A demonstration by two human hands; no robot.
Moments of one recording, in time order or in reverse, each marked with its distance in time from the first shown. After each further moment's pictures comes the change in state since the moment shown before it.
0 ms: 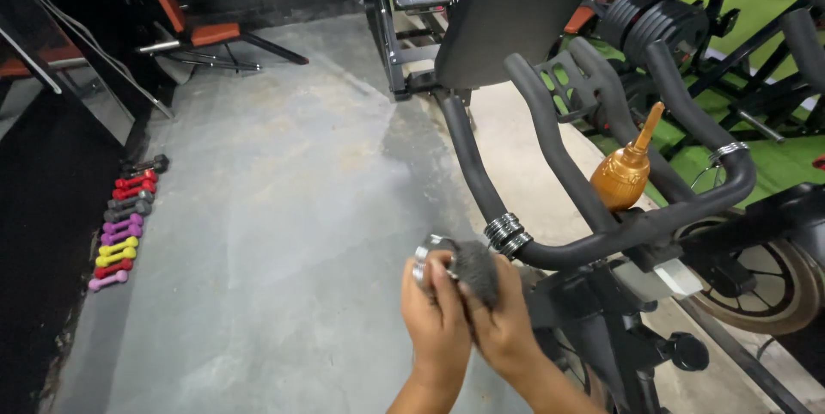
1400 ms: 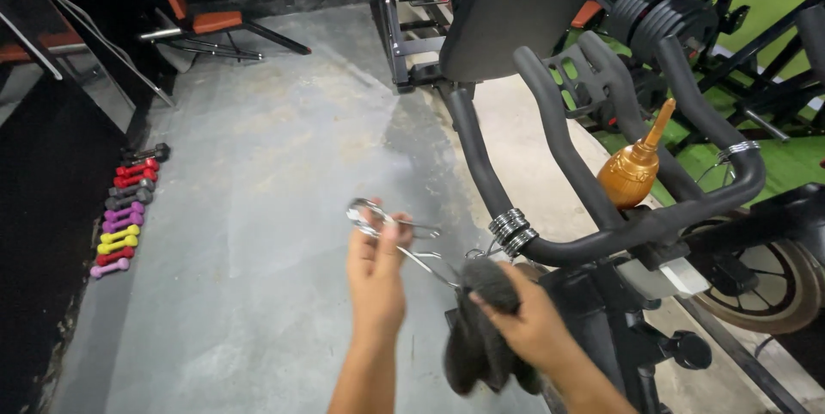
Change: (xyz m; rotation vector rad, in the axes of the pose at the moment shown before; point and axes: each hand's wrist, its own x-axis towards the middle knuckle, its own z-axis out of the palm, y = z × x) left_hand 0.065 -0.040 -0.050 -0.497 -0.040 -0.320; right_hand 0.005 0.011 -0.031 0.215 -0.308 0.321
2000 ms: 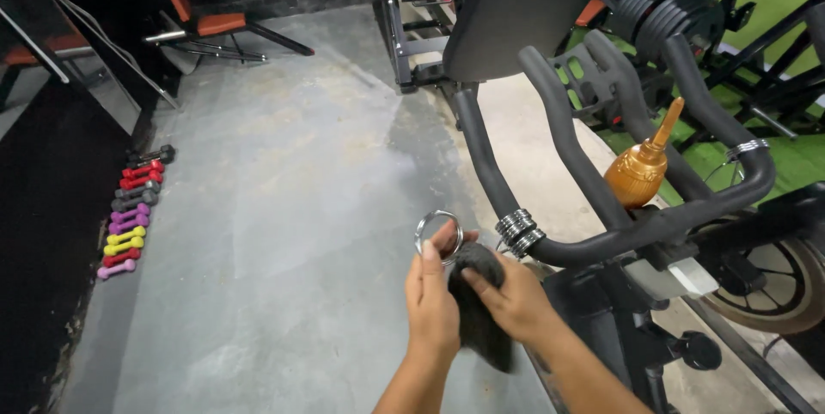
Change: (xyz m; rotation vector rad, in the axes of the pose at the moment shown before) left_hand -0.043 -0.024 0.039 -0.011 -0.131 -0.045; right_hand 0.033 -0.013 0.012 -0.277 -0.075 0.164
